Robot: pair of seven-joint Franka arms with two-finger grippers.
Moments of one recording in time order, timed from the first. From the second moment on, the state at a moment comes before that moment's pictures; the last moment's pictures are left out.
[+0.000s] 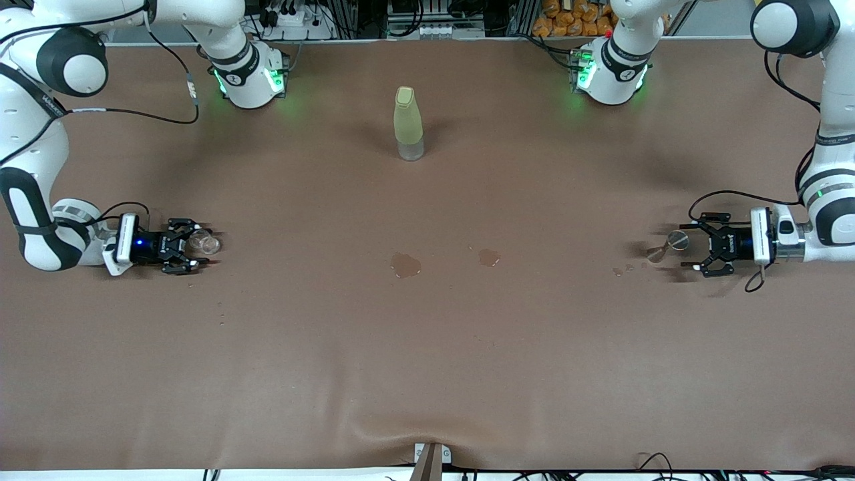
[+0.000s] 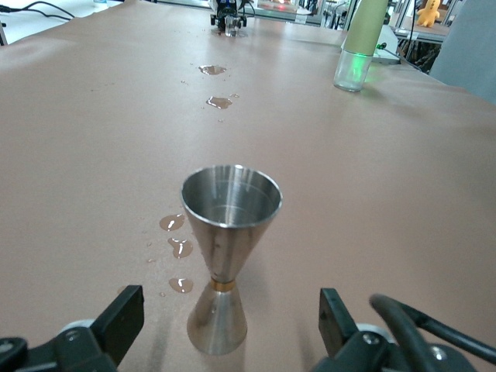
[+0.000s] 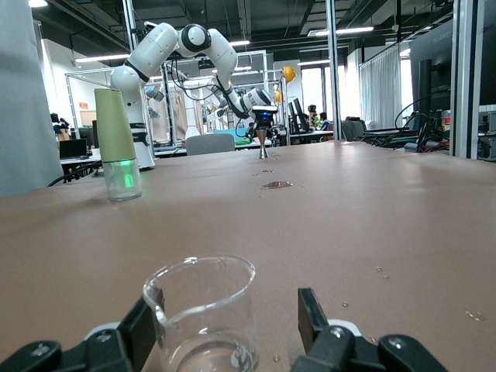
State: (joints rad) left arm 0.42 0.78 0.09 -1.68 -0.84 1.55 2.50; right arm -0.57 1.02 -0.01 -1.62 1.00 1.36 -2.66
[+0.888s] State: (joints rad) left arm 0.41 0.82 0.07 -1.68 -0.89 1.55 2.51; right arm -0.57 1.02 -0.01 -1.62 1.00 1.33 -2.64
